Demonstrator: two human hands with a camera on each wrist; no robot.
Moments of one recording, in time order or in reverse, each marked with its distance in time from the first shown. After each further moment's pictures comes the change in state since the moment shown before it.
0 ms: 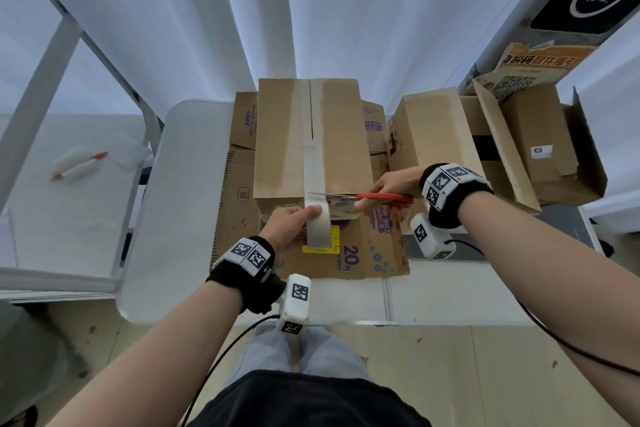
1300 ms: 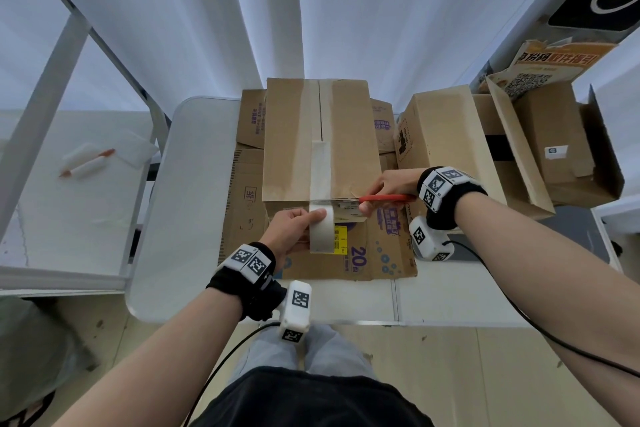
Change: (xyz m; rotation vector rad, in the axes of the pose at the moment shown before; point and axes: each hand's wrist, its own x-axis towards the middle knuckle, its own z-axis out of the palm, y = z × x) left_hand -0.011 -0.002 -0.015 -0.005 -0.026 -0.001; right_hand 0.022 -0.004 0.002 -0.039 0.044 -0.131
